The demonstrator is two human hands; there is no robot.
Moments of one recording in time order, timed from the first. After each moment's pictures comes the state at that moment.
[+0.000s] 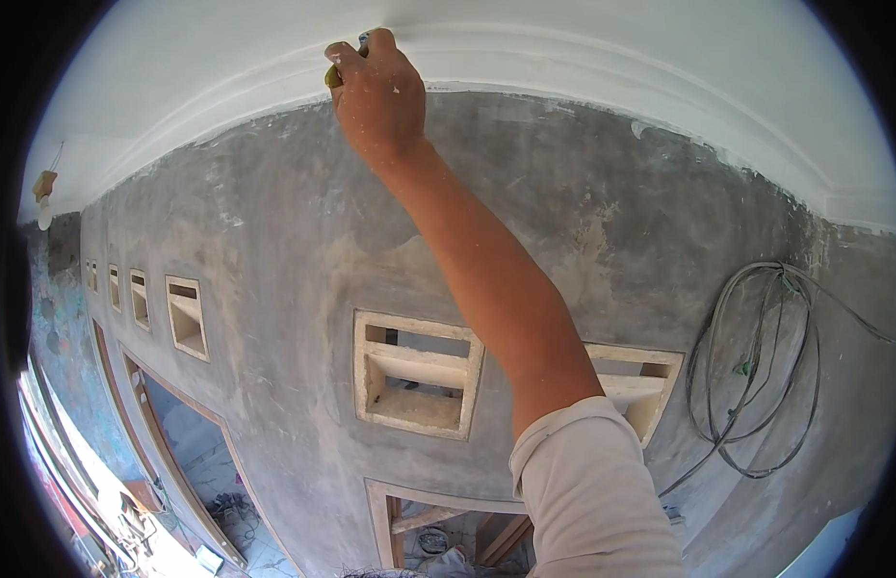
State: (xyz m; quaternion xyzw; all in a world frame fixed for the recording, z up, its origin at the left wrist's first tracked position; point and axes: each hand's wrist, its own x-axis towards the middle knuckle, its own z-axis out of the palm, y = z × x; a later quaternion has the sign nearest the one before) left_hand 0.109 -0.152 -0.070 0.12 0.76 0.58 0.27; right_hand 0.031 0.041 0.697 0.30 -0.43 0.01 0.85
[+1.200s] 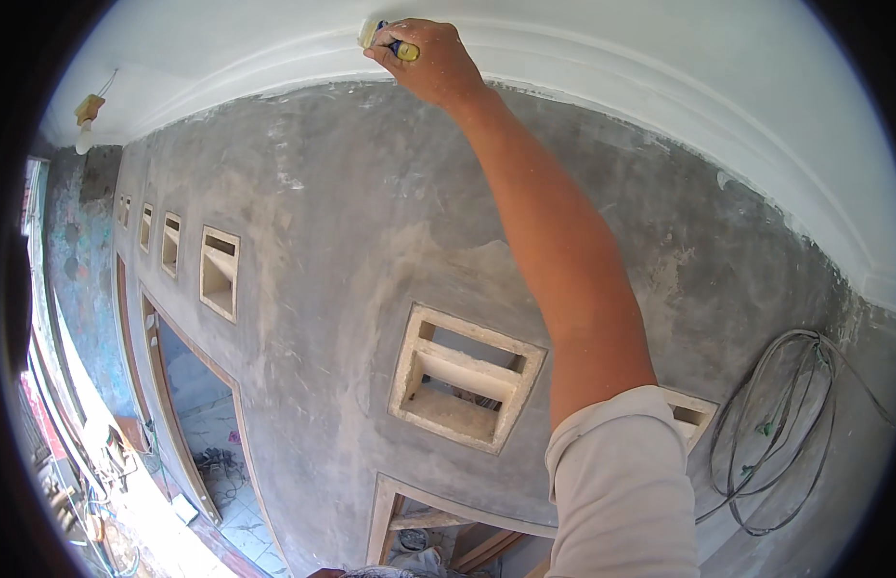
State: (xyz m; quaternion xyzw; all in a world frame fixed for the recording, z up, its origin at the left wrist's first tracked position) left_hand 0.111 -0.135 -0.058 0.16 0.79 0.56 0.19; right_hand -0.020 0.000 0.750 0.57 -0.54 0.02 0.62
